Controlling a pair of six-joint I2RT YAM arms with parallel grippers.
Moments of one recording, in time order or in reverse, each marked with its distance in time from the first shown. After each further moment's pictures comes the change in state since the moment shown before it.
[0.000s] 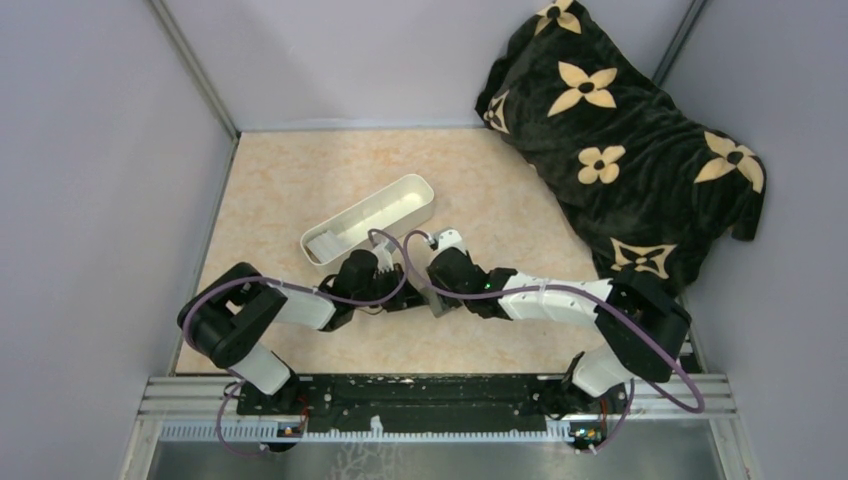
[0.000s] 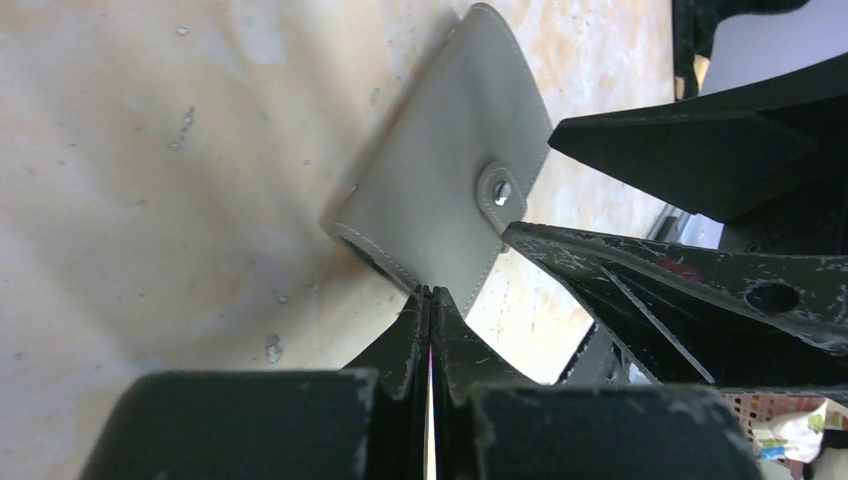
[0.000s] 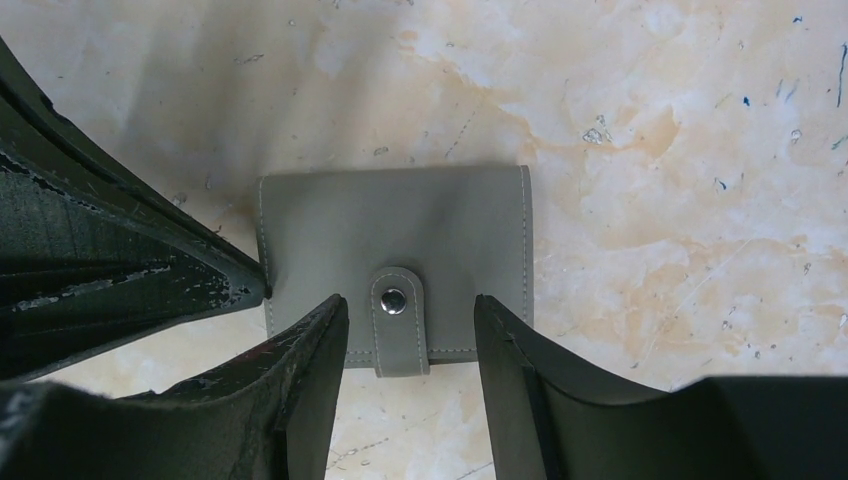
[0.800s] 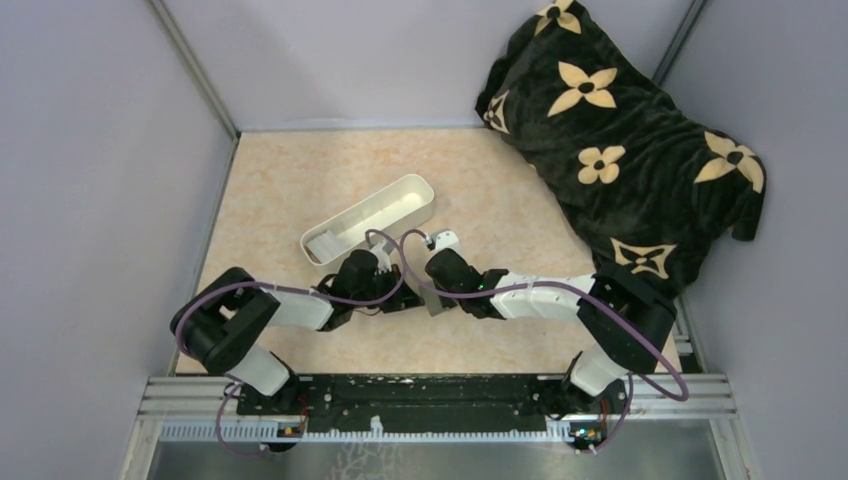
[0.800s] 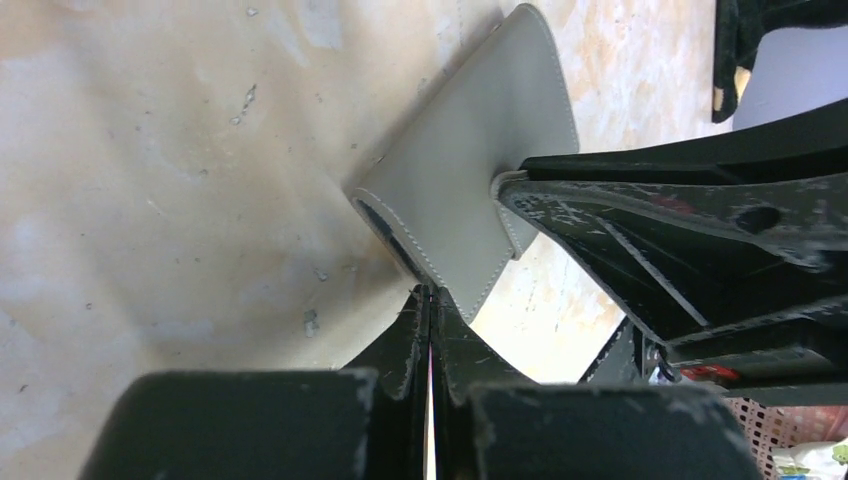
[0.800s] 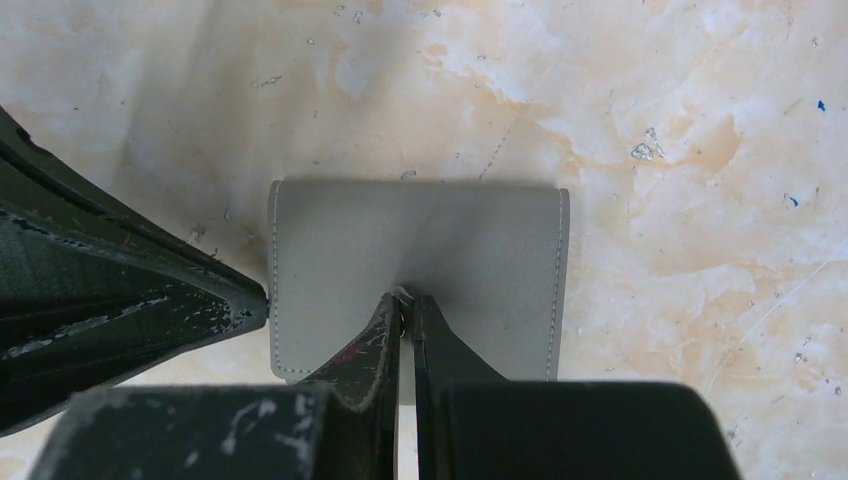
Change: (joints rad) left arm -0.002 -0.027 0.000 -0.099 -0.061 0.011; right arm 0.000 0.081 -0.003 0.089 -0.019 0.052
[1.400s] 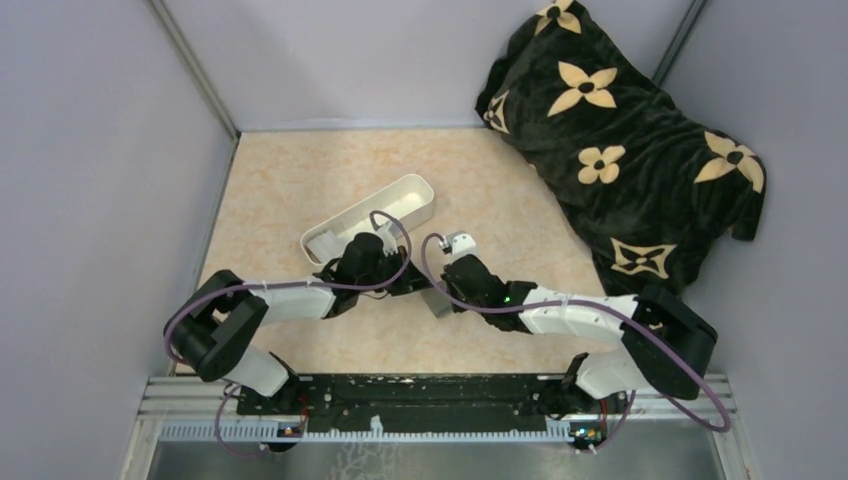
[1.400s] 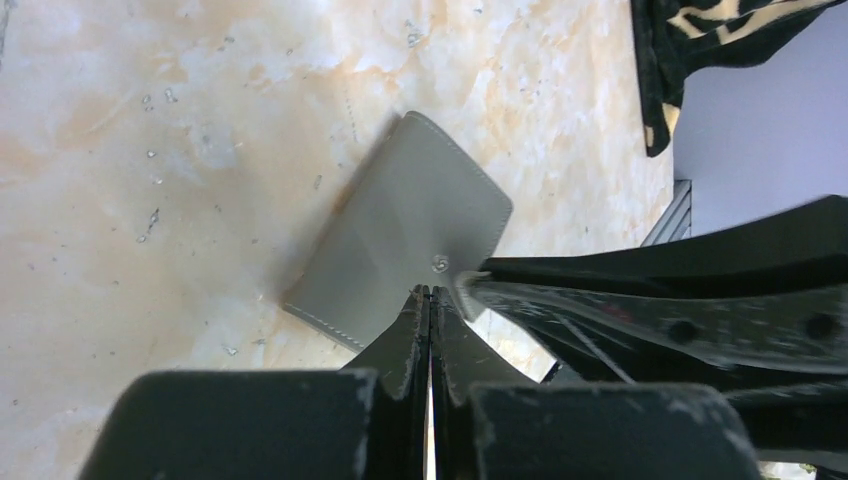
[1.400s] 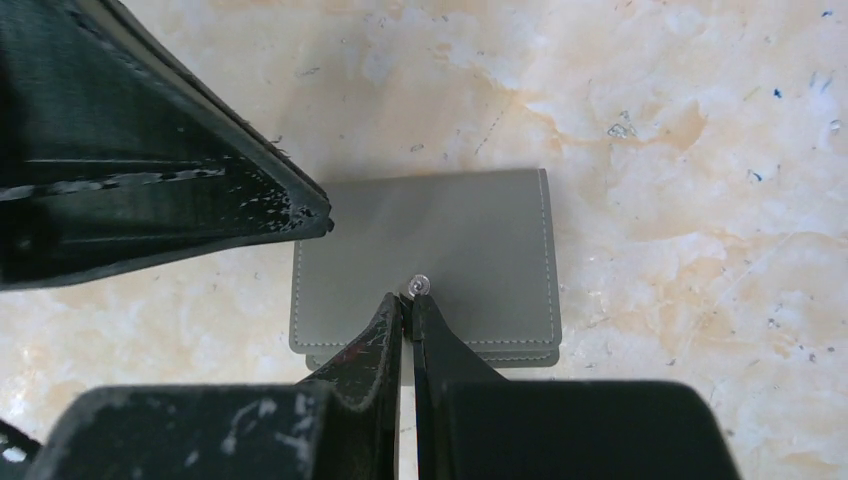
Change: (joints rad) left arm -0.005 -0.065 0.142 -0.115 -0.009 -0.003; right arm 0.000 -0.188 -0.134 0.062 -0.032 -0.006
